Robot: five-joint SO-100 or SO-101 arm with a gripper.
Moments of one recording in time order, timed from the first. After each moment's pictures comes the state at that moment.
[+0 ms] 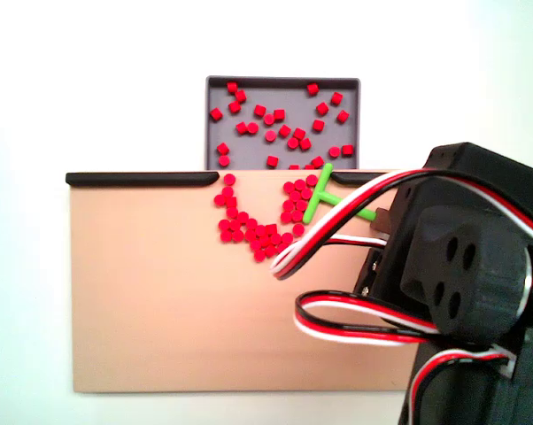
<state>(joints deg) 16.2 54.5 56.1 85.3 -170.4</state>
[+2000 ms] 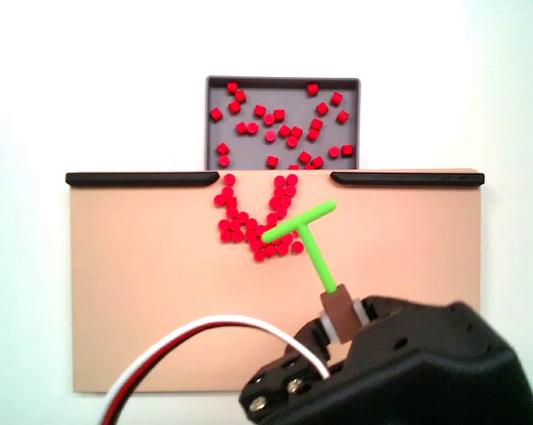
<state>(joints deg) 9.3 88.4 81.9 88.5 -118.9</state>
